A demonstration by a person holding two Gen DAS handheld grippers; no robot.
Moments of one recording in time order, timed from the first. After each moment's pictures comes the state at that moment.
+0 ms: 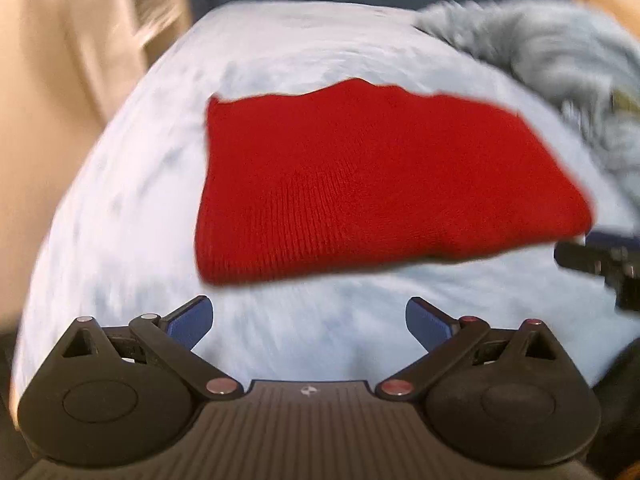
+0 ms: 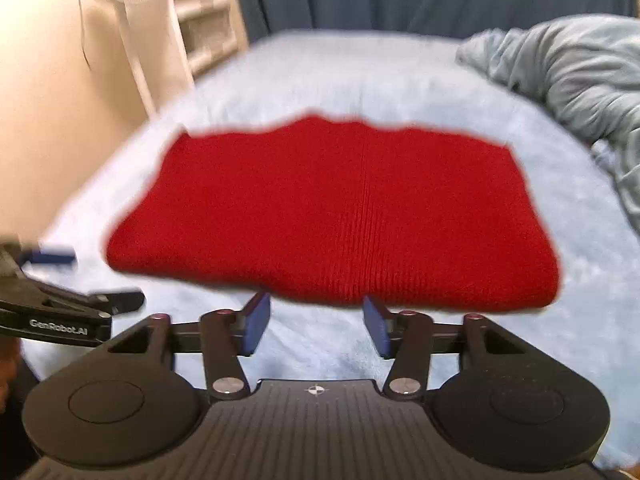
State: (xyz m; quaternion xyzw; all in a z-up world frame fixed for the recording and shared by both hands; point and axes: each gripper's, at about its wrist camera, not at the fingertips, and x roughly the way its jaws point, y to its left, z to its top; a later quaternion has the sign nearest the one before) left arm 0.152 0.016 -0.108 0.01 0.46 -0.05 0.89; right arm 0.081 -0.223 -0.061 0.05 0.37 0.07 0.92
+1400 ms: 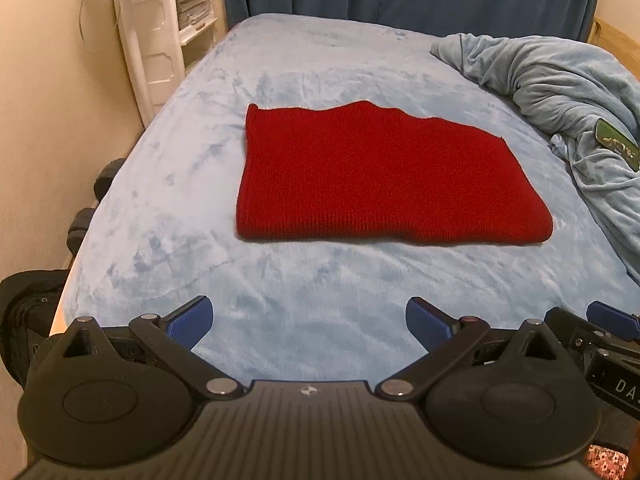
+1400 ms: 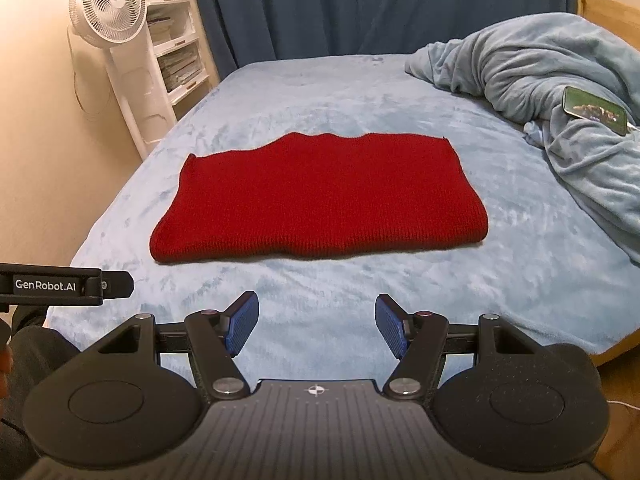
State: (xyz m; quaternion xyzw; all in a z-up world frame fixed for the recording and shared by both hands) left arm 0.053 0.015 -0.040 0.01 0.44 -0.03 0.90; right arm -0.024 -0.210 -0.026 0.08 0.37 0.01 0.93
